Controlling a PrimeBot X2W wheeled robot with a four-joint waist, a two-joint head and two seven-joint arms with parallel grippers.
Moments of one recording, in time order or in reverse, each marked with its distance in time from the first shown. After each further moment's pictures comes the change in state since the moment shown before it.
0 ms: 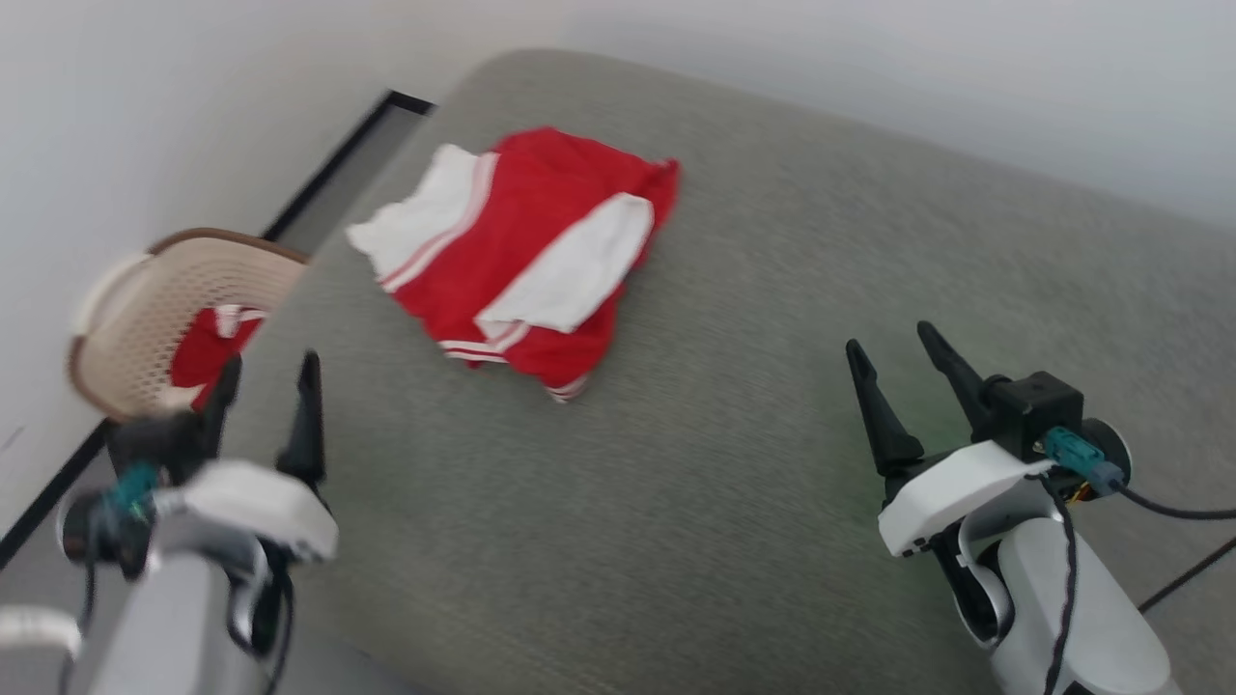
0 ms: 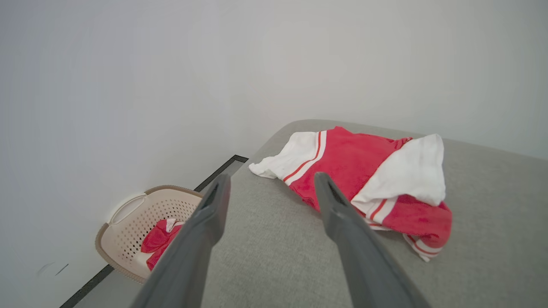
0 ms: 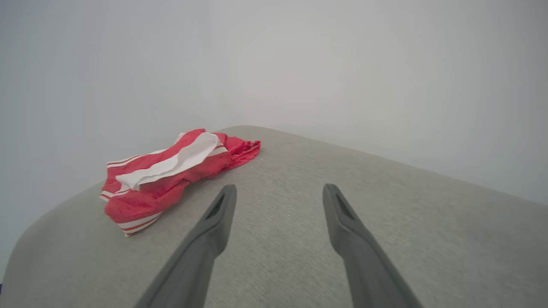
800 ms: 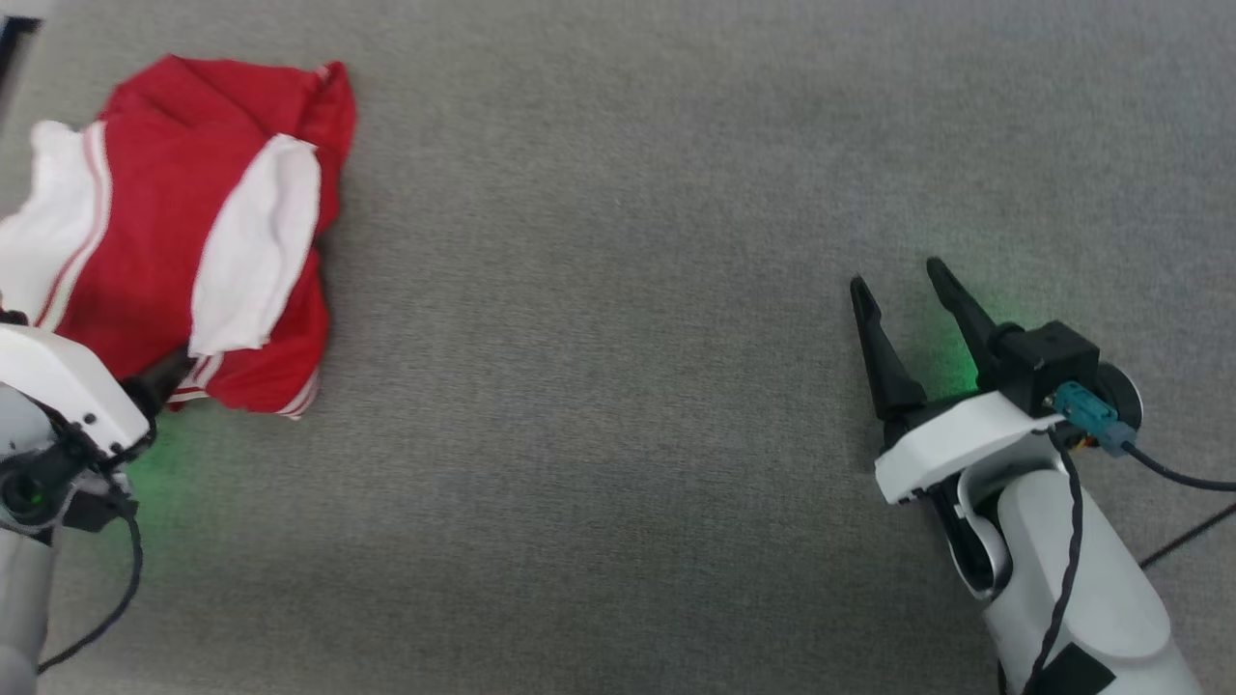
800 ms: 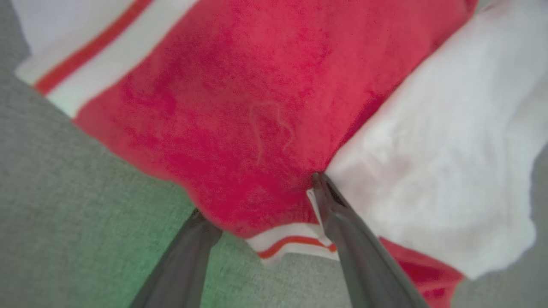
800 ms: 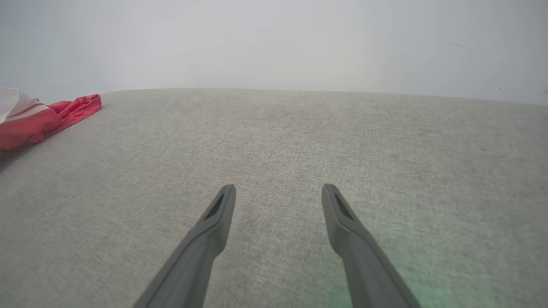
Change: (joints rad) left arm -0.356 0.387 -0.259 0.326 -0.878 -0.002 0.729; right arm -0.061 0.026 -0.030 -0.051 -0.052 0.000 0.000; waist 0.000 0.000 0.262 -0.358
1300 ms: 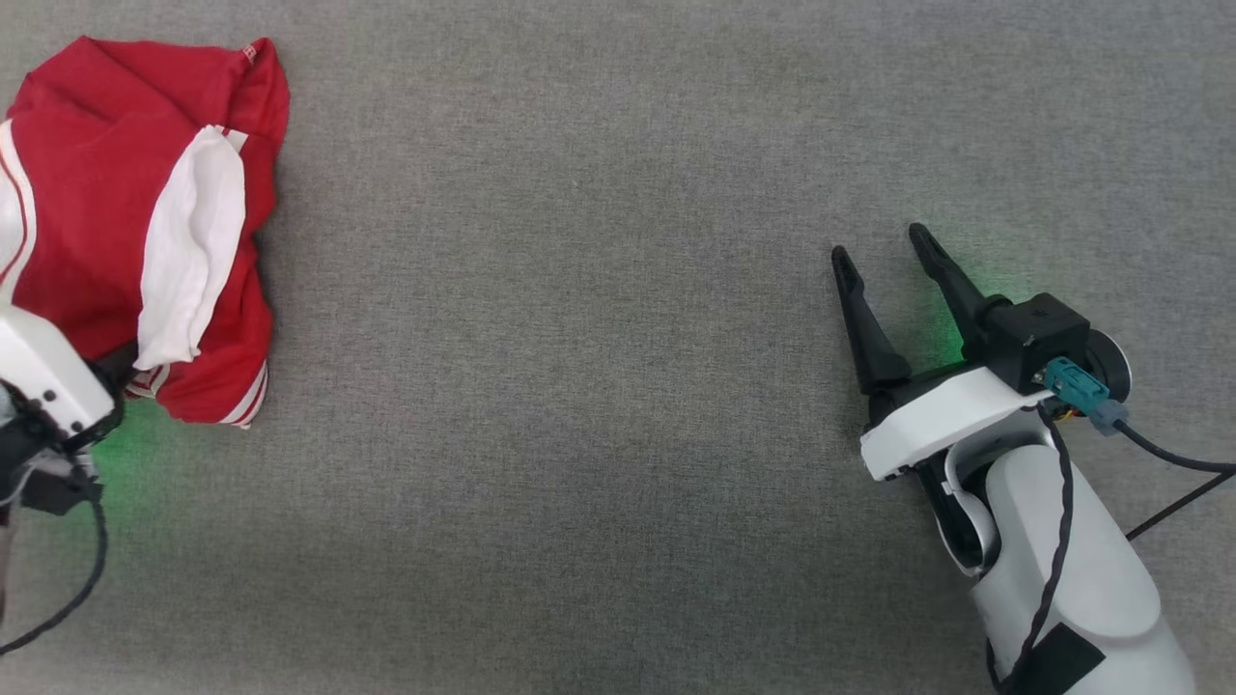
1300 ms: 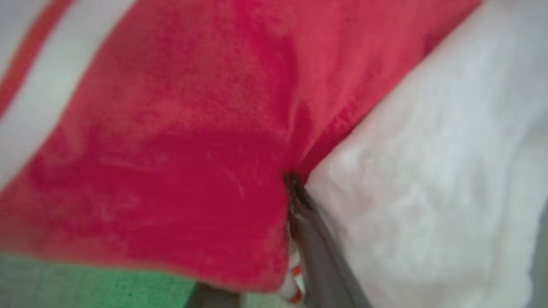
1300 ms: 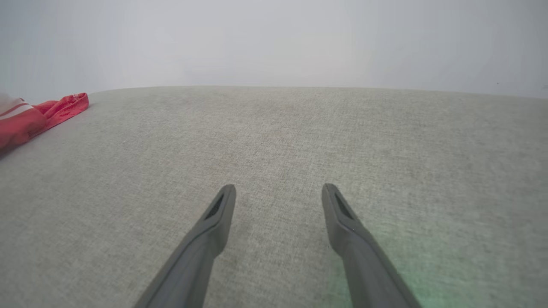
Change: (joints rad) left arm -0.028 0.075 -0.099 -0.032 -0.141 0.005 0.072; right arm -0.045 0.011 0.013 -0.013 -0.013 0.000 -0.002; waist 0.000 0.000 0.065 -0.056
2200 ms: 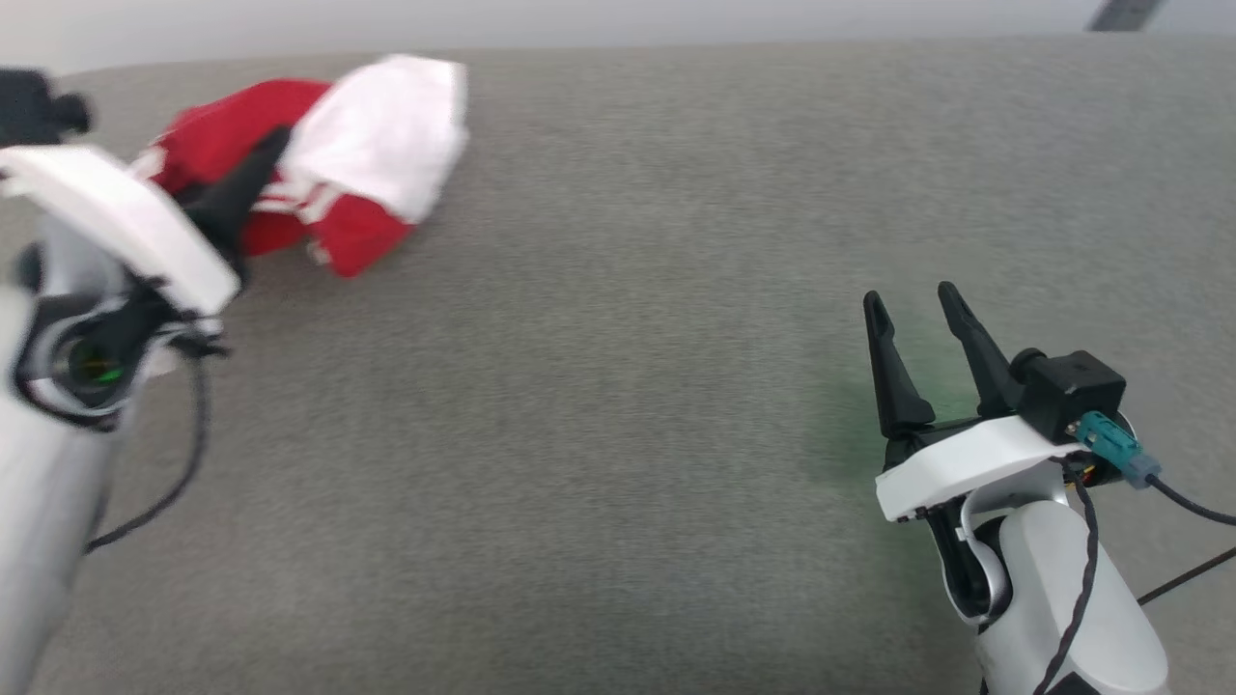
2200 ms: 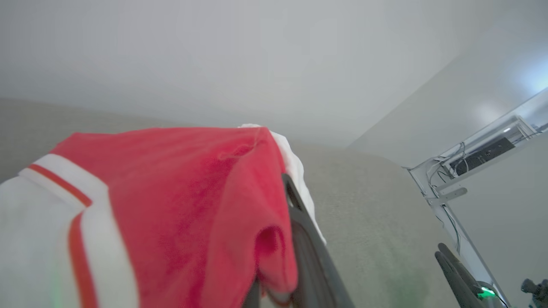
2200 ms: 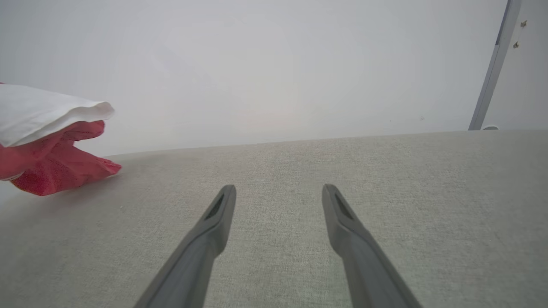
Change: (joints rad) left arm -0.113 -0.002 -0.144 -0.339 -0.064 -0.003 -0.257; right arm 0.103 0.038 -0.075 -0.028 0.071 0.000 0.000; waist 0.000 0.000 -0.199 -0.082
